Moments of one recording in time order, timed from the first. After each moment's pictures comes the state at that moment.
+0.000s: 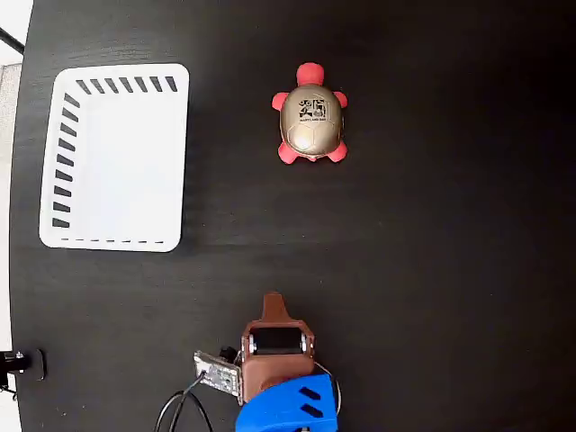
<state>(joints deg) -1.1 185.8 167.9 73.0 3.2</state>
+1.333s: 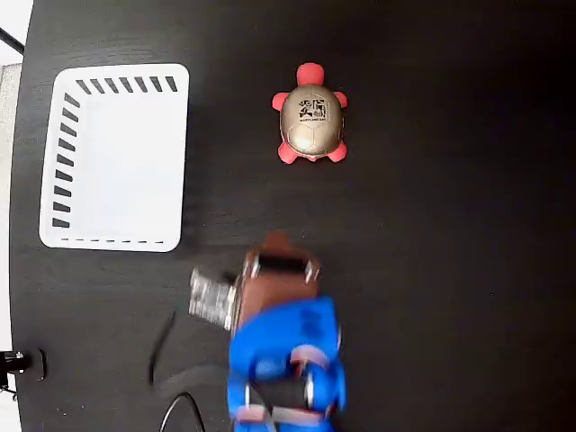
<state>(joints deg) 1.7 139.1 146.2 52.2 10.5</state>
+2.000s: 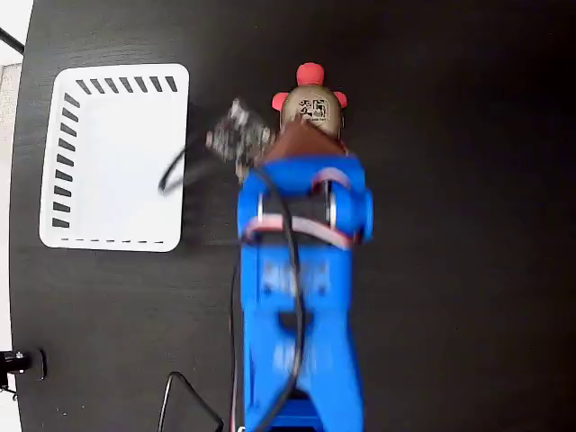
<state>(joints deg) 6.3 88.9 87.7 70.8 37.6</state>
